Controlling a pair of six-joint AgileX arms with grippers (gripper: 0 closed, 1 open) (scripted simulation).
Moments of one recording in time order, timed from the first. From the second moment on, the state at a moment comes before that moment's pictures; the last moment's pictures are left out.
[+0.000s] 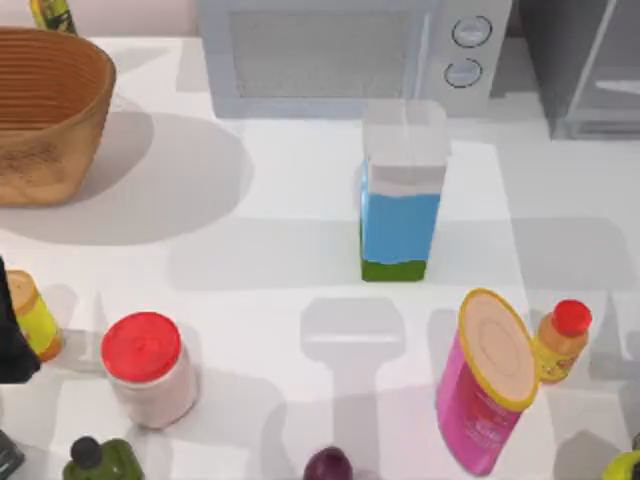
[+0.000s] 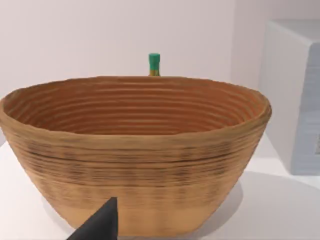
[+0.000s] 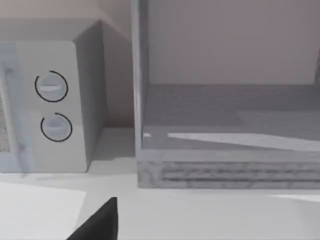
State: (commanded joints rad) left arm 0.00 0.00 0.00 0.00 0.00 0.00; right arm 0.00 0.00 0.00 0.00 0.00 0.00
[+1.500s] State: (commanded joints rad) left arm 0.00 0.00 0.00 0.00 0.00 0.00; right arm 0.85 1.77 0.88 0.43 0.75 0.43
